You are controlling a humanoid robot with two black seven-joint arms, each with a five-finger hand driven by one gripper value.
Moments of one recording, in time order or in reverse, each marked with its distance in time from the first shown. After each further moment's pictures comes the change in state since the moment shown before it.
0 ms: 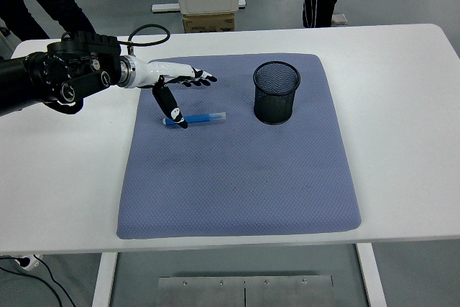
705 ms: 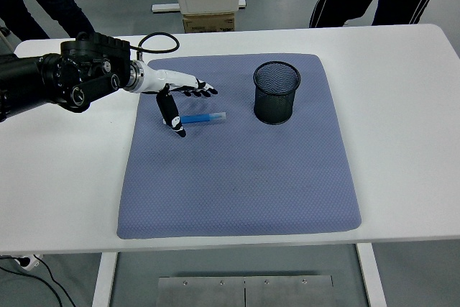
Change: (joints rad) left arm -0.001 -0.034 -0.004 0.018 0.079 -0.027 0.062; right arm 0.000 0.000 0.000 0.000 0.000 0.000 0.000
